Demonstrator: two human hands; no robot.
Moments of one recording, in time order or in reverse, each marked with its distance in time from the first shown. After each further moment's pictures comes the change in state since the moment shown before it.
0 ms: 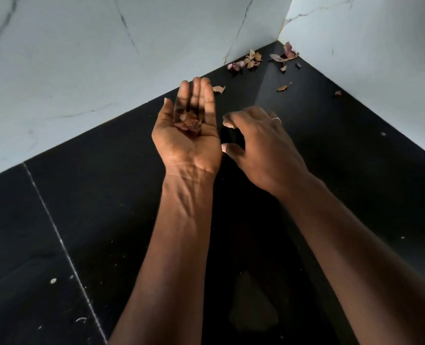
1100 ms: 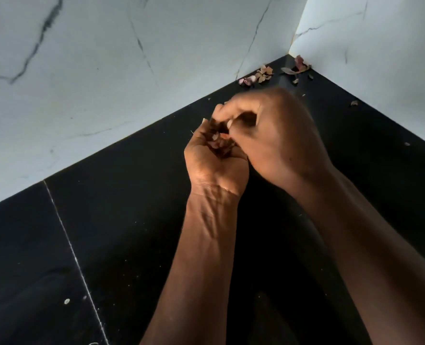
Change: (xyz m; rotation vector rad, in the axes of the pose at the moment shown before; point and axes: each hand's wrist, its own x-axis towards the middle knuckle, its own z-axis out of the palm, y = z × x) left_hand -0.002 -0.015 -0.006 0.158 0.100 -0.161; right_hand 0.018 -0.038 -0.037 0.329 0.214 -0.047
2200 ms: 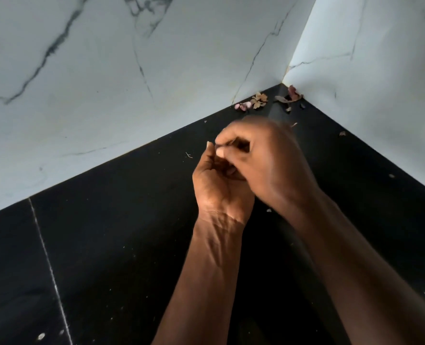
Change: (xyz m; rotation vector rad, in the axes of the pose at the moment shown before) left_hand 0.008 -0.017 -0.002 -0.140 -0.106 -0.054; right_hand 0.013 0.018 0.010 -0.009 -0.039 -0.035
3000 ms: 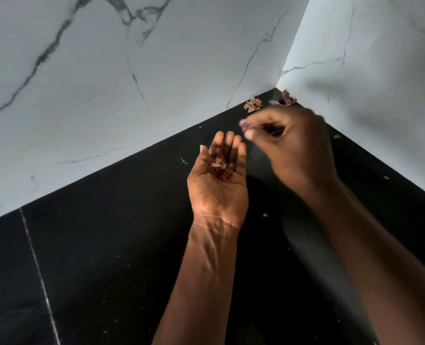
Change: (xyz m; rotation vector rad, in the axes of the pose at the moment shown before) left_hand 0.008 -0.001 0.000 0.056 0.017 0.073; right_hand 0.011 0.037 -0.022 0.053 0.175 0.035
